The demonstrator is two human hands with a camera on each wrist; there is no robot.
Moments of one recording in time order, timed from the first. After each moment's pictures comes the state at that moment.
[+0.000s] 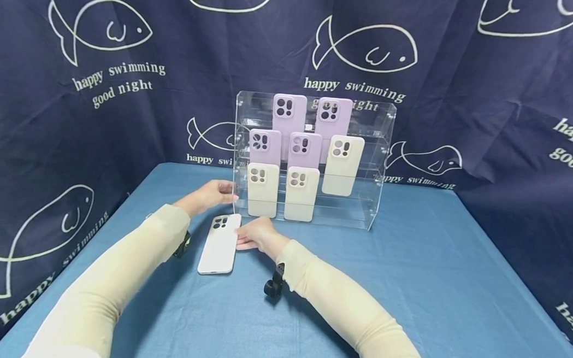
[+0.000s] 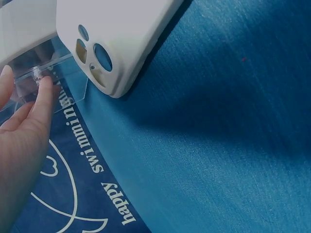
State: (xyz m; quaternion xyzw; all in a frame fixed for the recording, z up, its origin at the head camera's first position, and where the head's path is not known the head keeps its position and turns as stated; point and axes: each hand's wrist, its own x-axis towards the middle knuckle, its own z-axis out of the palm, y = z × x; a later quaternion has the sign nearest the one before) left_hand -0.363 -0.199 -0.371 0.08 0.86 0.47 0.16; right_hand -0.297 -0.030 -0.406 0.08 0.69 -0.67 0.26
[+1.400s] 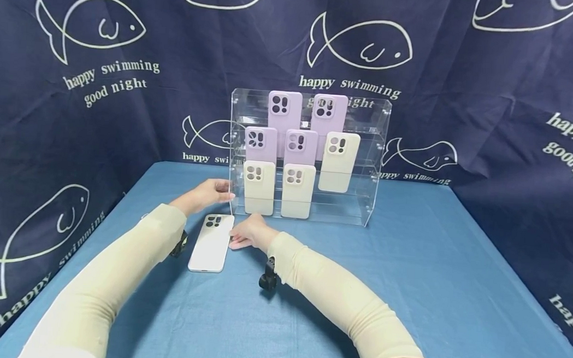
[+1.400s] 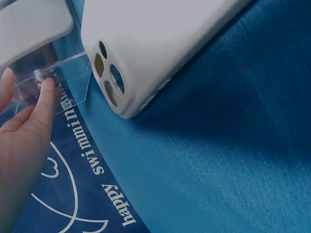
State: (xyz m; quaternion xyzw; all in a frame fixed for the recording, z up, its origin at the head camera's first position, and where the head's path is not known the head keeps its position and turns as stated) left_hand -0.361 -0.199 -0.372 0.09 0.87 0.46 0.17; right_hand -0.297 -0.038 -0.401 0.09 0.73 -0.62 0.26
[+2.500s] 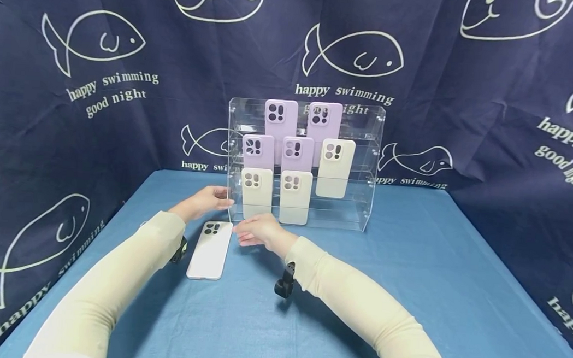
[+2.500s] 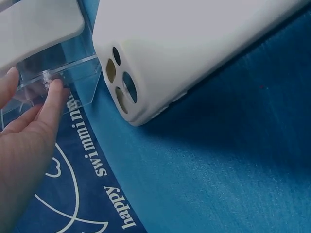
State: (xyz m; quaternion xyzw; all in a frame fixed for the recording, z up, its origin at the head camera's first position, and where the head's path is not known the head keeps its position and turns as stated) left_hand -0.364 -0.196 -0.374 0.08 0.84 0.50 0.18; right_hand -0.287 -0.002 -0.379 -0.01 0.71 -0.66 0.25
